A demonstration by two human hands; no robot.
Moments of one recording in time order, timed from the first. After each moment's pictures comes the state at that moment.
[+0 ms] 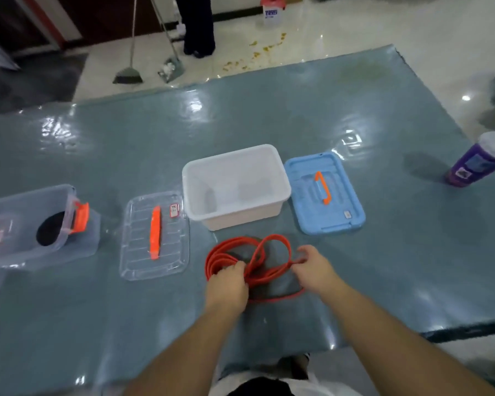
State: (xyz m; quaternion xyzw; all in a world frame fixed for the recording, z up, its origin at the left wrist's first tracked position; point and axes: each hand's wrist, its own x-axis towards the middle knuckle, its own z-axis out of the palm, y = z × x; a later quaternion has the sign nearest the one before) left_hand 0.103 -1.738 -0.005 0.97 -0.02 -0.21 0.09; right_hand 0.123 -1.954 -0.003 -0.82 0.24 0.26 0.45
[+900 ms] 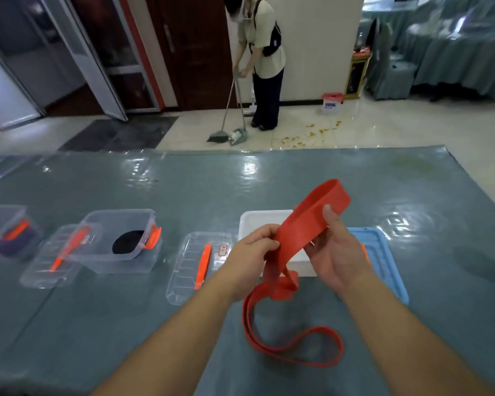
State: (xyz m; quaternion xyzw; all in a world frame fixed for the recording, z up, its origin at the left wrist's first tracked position) left_hand 0.148 -1.711 0.198 0.66 0.03 -0.09 0.74; right_hand 0.183 -1.882 0.212 -0.42 0.04 0.13 0.90
